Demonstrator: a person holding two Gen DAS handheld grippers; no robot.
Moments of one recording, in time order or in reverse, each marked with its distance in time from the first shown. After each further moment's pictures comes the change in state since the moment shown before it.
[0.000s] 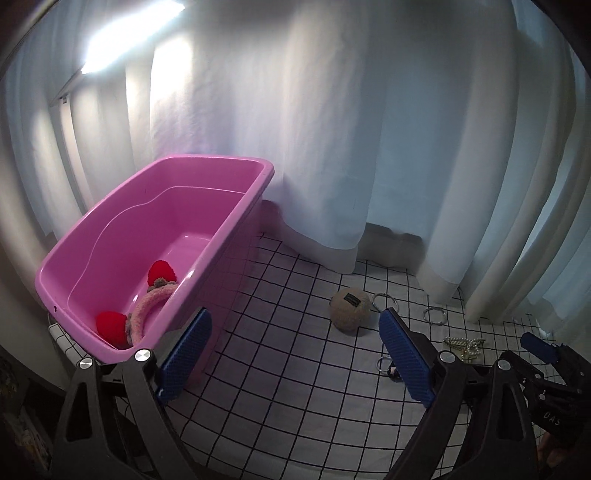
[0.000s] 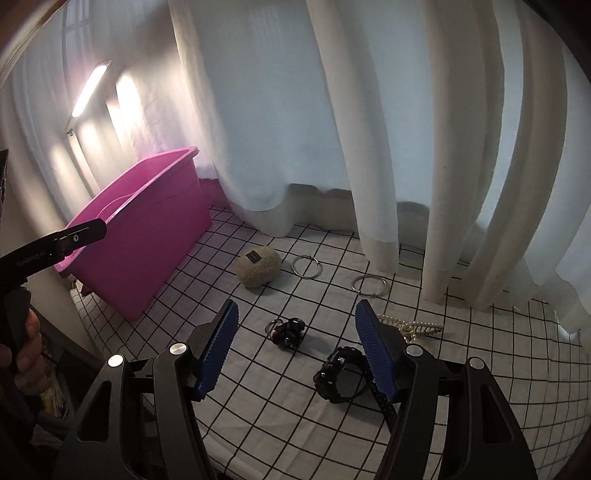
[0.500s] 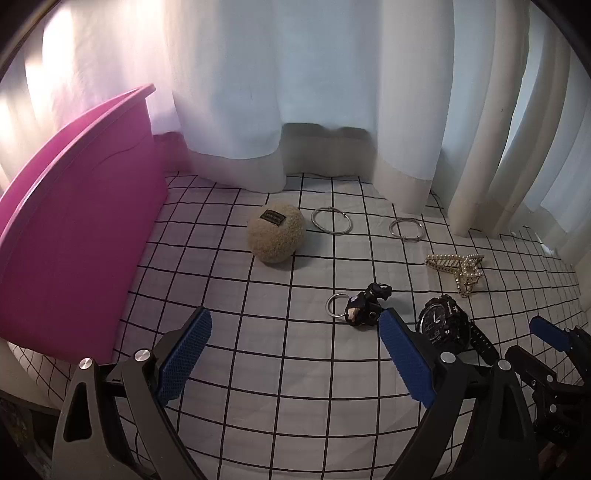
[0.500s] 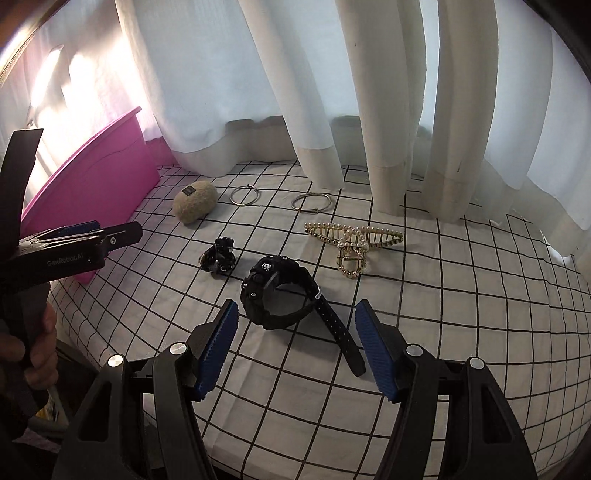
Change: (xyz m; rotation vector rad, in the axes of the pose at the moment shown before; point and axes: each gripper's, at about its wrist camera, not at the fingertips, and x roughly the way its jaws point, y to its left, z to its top) left arm 0.100 -0.077 -0.065 0.183 0.202 -0.094; right arm 0.036 -0.040 -0.082 0.092 0.103 -0.076
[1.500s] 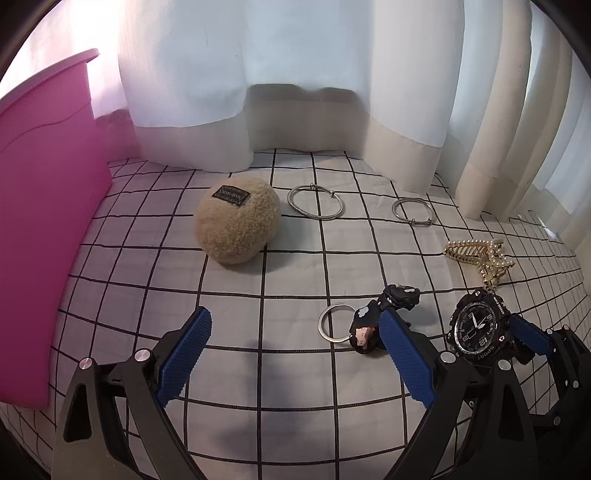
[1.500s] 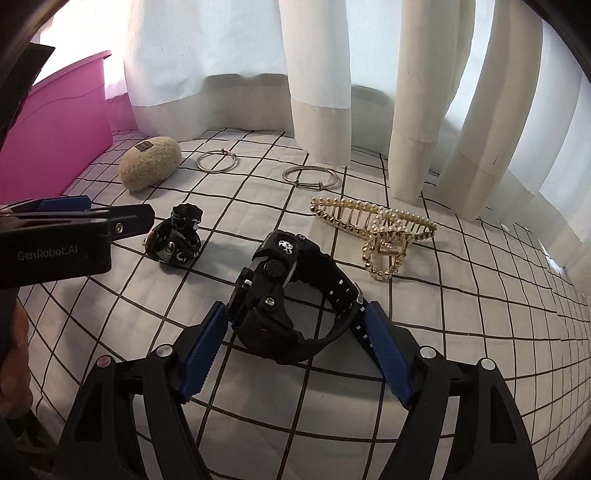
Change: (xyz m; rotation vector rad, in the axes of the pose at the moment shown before) left arm 0.080 -0.002 -0.011 0.044 -0.013 -0.105; right arm 0.087 0.041 -0.006 -0.070 -0.014 -0.239
